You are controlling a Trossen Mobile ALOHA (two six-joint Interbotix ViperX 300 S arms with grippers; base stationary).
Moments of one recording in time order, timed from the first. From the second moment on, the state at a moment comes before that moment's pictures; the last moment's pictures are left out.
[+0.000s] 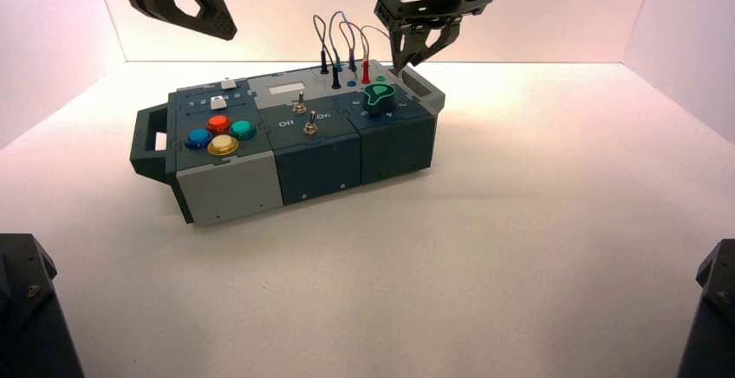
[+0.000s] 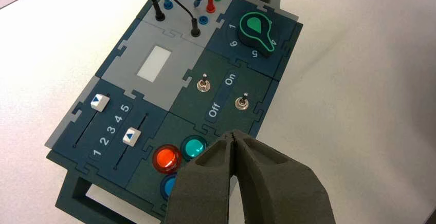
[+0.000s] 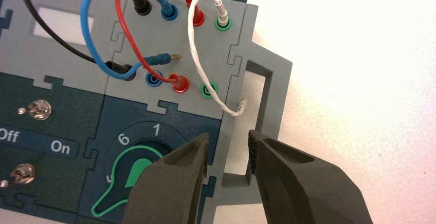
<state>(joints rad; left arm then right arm) -0.44 -0.63 1.10 -0.50 0.47 0.65 0.53 0.22 0.45 0.06 0.43 -0.12</state>
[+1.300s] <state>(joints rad) -0.44 -0.60 1.09 -0.51 0.46 0.66 0.50 0.33 0.34 0.03 0.47 -0.12</state>
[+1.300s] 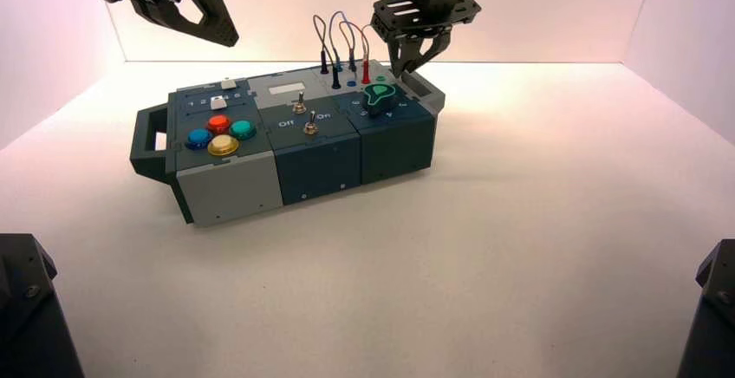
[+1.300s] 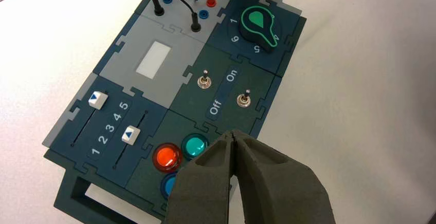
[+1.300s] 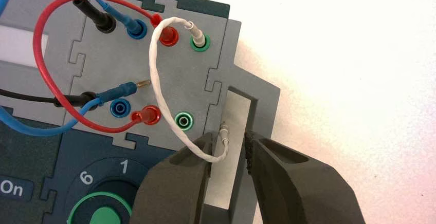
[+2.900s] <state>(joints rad) -0.44 -0.61 1.09 -0.51 0.50 0.68 0.51 0.22 0.32 0.02 0.57 -0.12</state>
